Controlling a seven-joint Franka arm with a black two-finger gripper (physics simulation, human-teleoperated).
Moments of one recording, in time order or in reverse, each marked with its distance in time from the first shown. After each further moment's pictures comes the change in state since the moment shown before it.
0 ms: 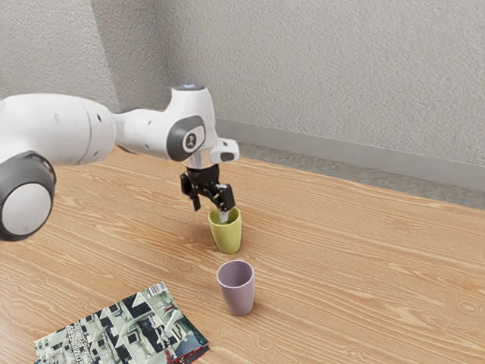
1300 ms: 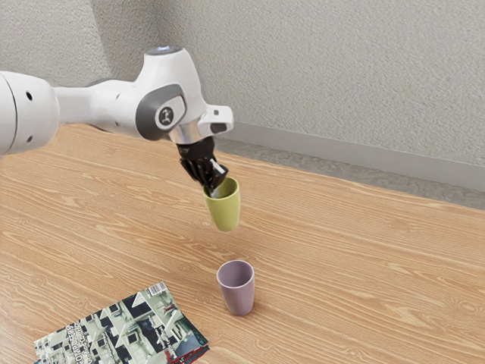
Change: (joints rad) arm -0.026 -0.363 -0.067 -0.251 0.007 0.051 -0.018
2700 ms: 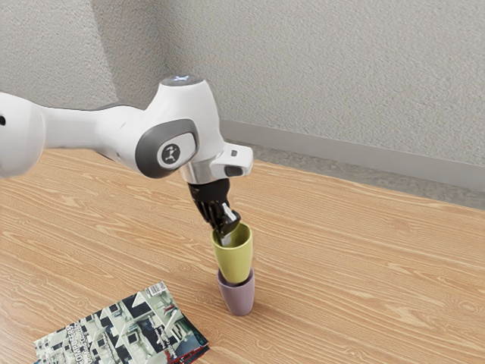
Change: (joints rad) arm -0.052 -0.158 -0.123 -0.233 -0.011 0.005 0.001
